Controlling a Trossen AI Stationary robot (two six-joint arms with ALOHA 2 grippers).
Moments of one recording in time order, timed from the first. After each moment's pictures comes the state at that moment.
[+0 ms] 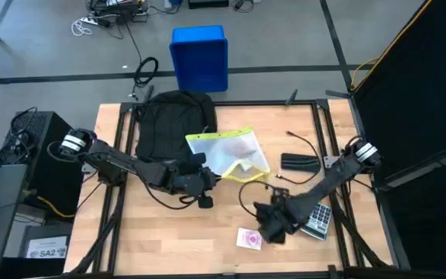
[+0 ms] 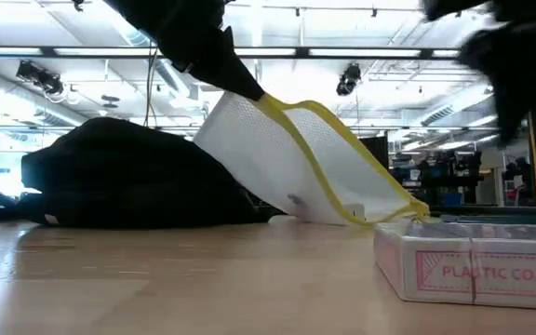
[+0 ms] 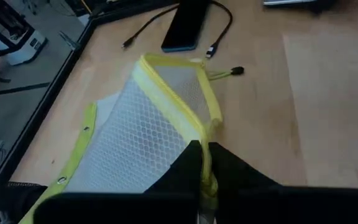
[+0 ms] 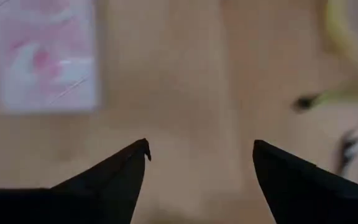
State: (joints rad) left arm -0.30 1.53 0.96 -0.07 -0.56 -0.03; right arm 0.65 1.80 1.35 -1.05 0.20 0.83
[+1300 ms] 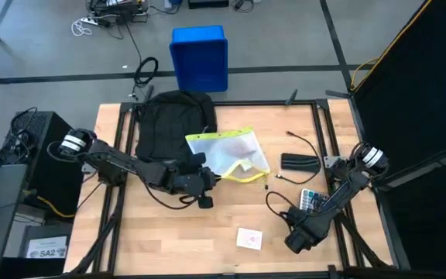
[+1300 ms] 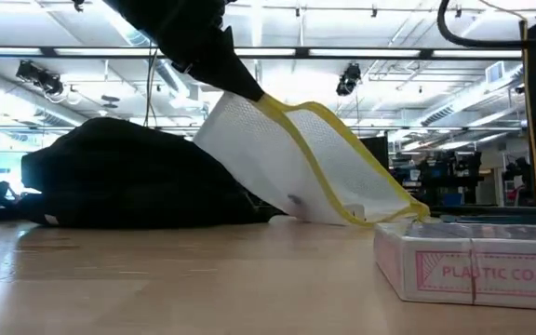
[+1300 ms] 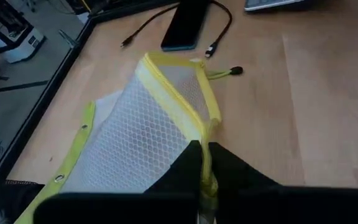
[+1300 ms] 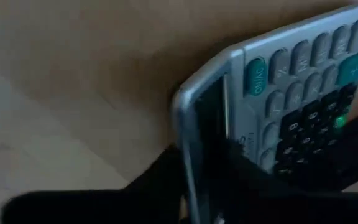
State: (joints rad) left arm -0.30 1.53 0.96 -0.07 -0.56 -0.04; right arm 0.83 1.80 1.10 -1.16 -0.14 1.30
